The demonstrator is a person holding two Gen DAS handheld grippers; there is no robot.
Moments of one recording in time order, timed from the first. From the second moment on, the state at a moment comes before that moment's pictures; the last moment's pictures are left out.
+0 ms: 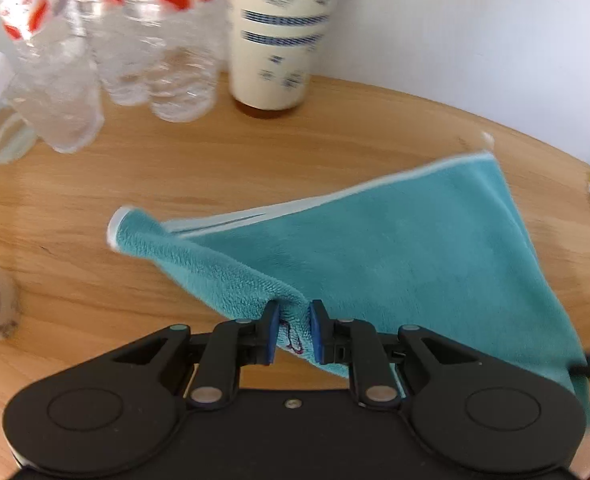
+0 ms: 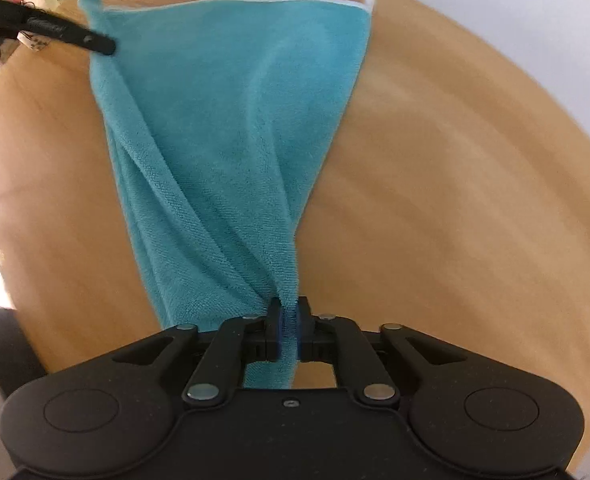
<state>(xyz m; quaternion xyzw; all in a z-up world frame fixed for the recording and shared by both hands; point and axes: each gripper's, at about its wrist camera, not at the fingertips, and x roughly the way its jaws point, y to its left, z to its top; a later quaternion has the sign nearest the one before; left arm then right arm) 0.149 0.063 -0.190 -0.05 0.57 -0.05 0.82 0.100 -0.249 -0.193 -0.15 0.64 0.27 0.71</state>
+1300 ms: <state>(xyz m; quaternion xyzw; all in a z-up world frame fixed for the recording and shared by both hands) 0.144 0.066 -0.171 -0.03 0.53 -0.02 0.85 0.038 -0.263 -0.165 -0.28 0.47 0.21 0.81</state>
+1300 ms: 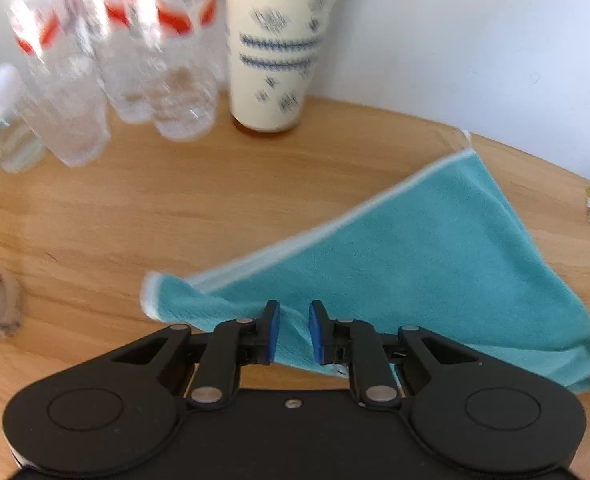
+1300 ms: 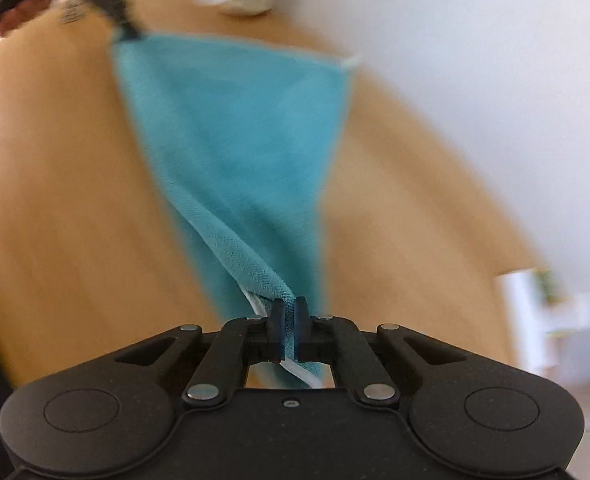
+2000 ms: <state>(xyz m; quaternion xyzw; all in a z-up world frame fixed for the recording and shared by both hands) 0.140 0.079 -0.176 -0.02 0.55 -0.06 0.83 -0.040 -0.231 -0.186 -0.32 0.41 0.11 0.84</state>
